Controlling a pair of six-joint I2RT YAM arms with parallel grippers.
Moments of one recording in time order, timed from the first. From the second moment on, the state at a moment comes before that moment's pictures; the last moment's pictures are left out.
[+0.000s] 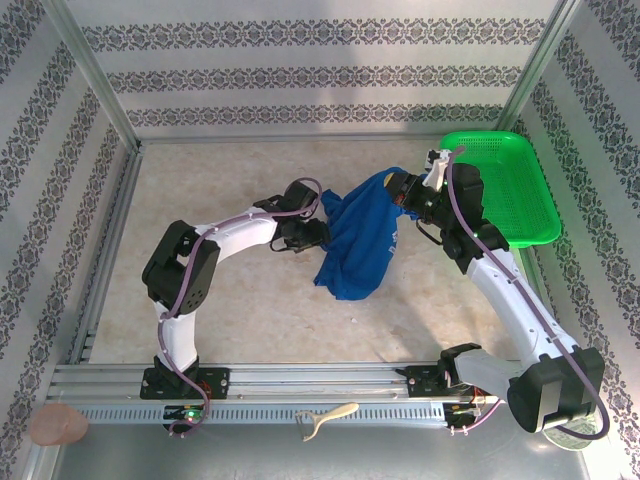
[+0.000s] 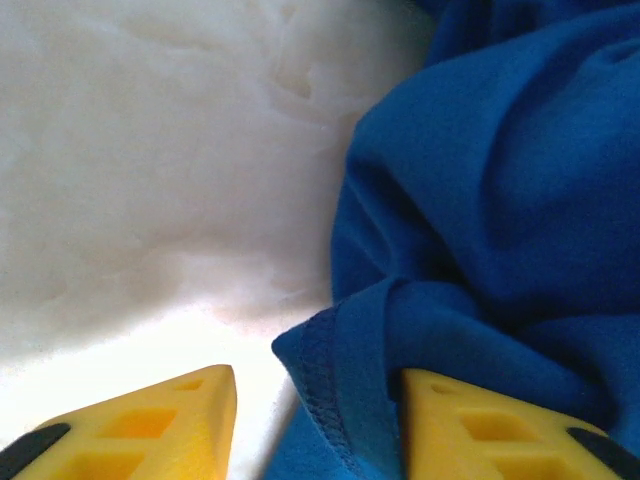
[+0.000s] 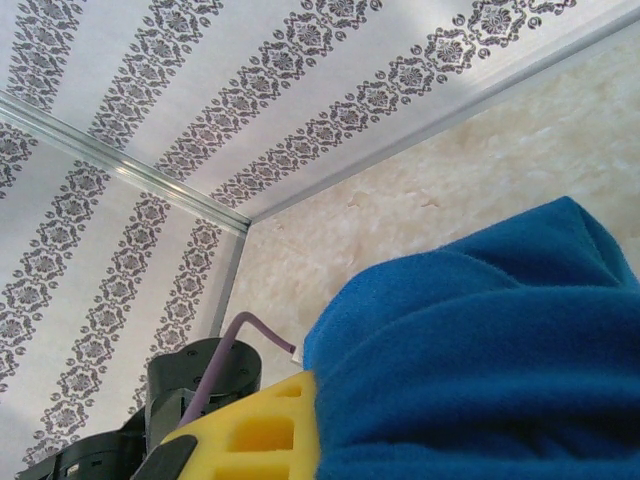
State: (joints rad) left arm -0.58 1.94 1.34 -0.46 0.23 -0.82; right arm 0.22 1.12 0.97 -0.16 -0.39 0.78
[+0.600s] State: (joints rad) left arm -0.33 1.70 1.49 -0.48 0.32 -0.78; right arm 0.04 1.10 1.09 -0.21 -0.41 0.81
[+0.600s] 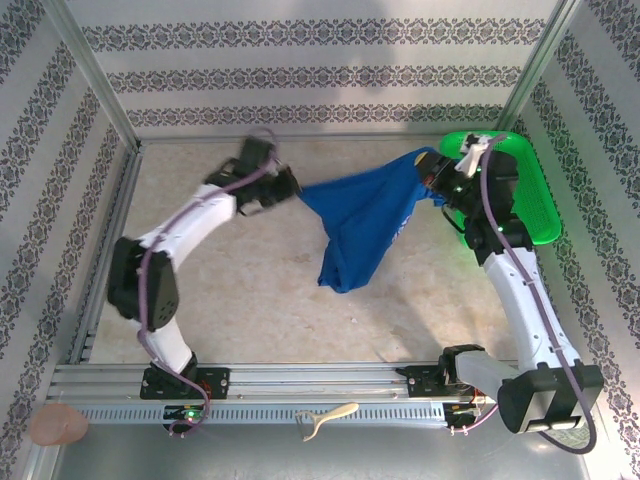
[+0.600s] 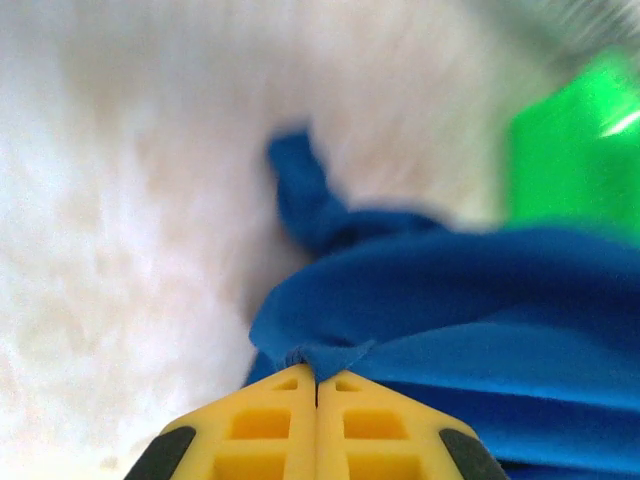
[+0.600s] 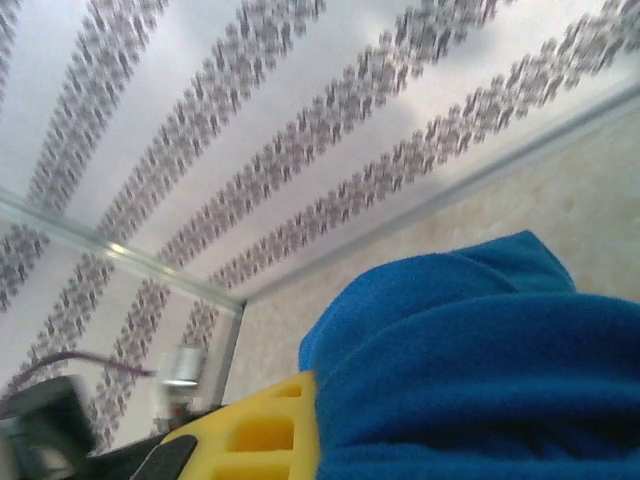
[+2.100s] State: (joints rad) left arm -0.01 1.86 1.66 -0.36 0.55 -0.75; right arm 0.18 1.48 1.41 -0.58 -0.10 0.53
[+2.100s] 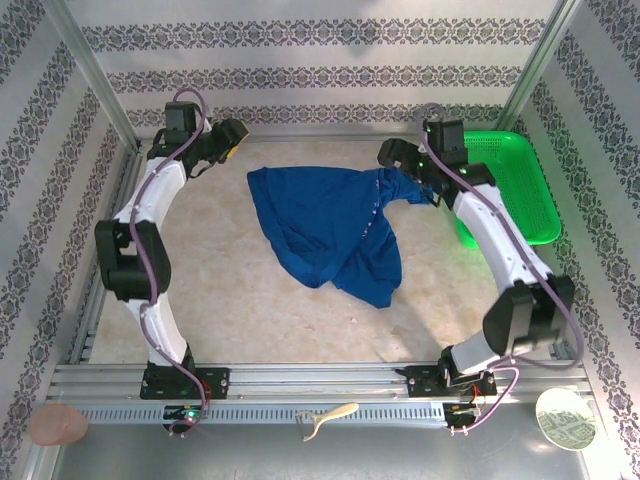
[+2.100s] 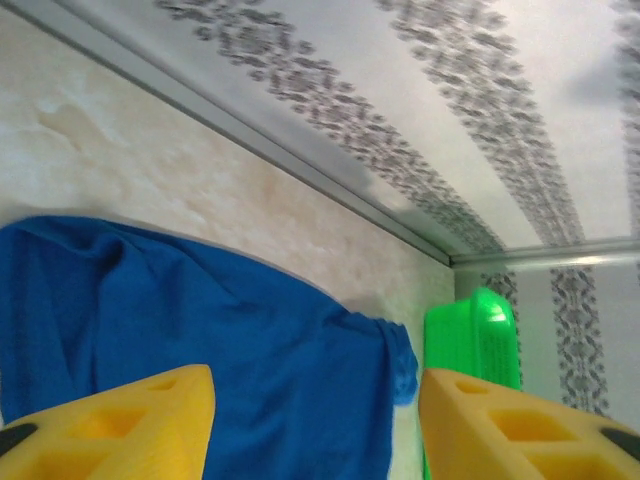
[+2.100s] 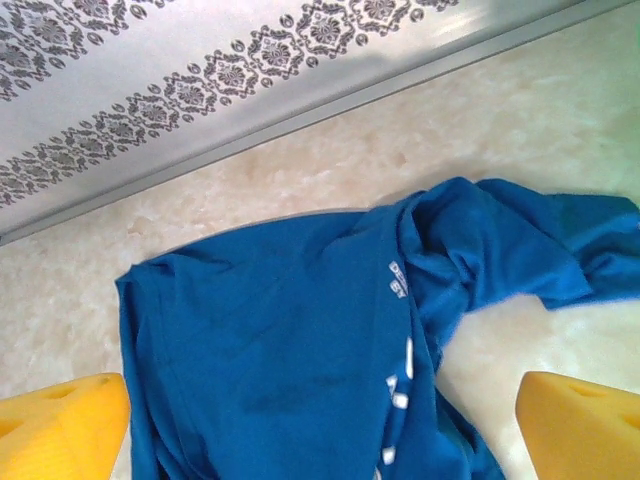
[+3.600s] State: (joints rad) left arm -0.80 1.82 1.09 -0.44 0.04 -0.34; right arm 0.35 1.19 0.47 -0.44 -0.33 0.80
